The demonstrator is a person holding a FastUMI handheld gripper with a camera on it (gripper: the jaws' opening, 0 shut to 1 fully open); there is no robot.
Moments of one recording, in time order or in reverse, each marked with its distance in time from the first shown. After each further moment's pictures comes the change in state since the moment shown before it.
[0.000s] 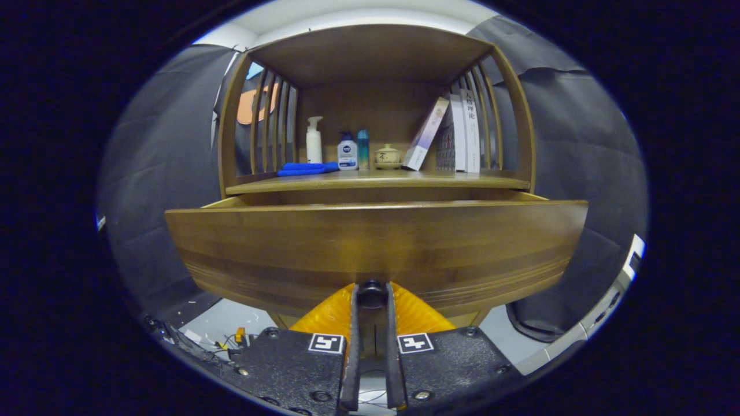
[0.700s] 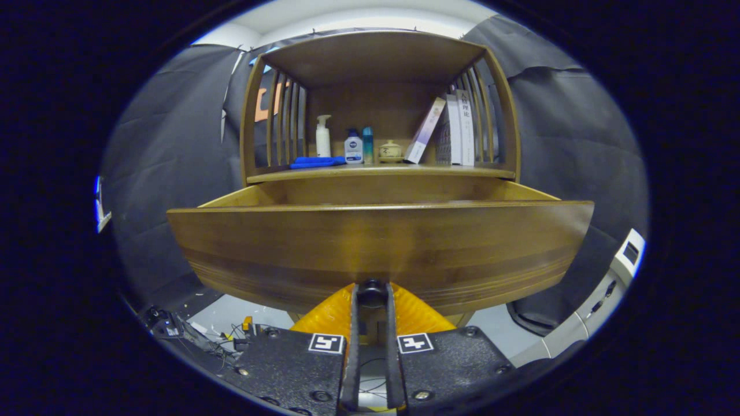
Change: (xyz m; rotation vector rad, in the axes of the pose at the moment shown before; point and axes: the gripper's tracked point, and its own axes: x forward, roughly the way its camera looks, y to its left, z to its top) arm -0.049 0.001 -0.026 -0.025 0.016 0.022
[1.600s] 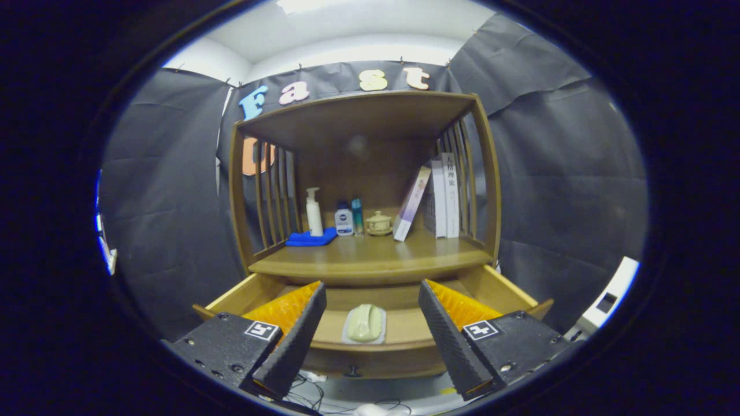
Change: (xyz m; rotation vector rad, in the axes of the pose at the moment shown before) arm -0.031 -0.034 0.187 0.068 -0.194 0.007
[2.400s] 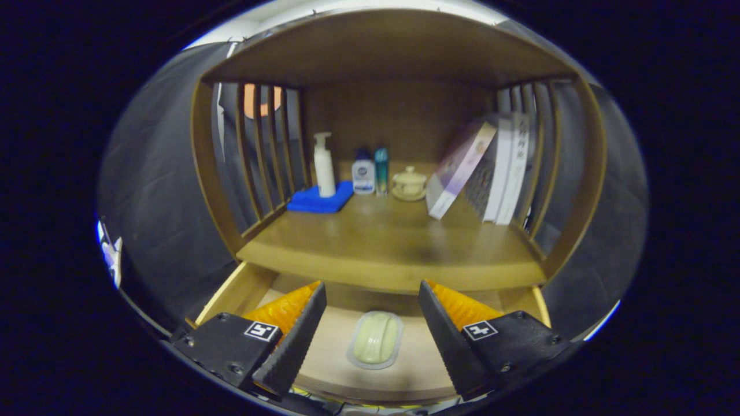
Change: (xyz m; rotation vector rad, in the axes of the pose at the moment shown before) arm 0.125 0.033 -0.025 -0.072 0.501 0.094
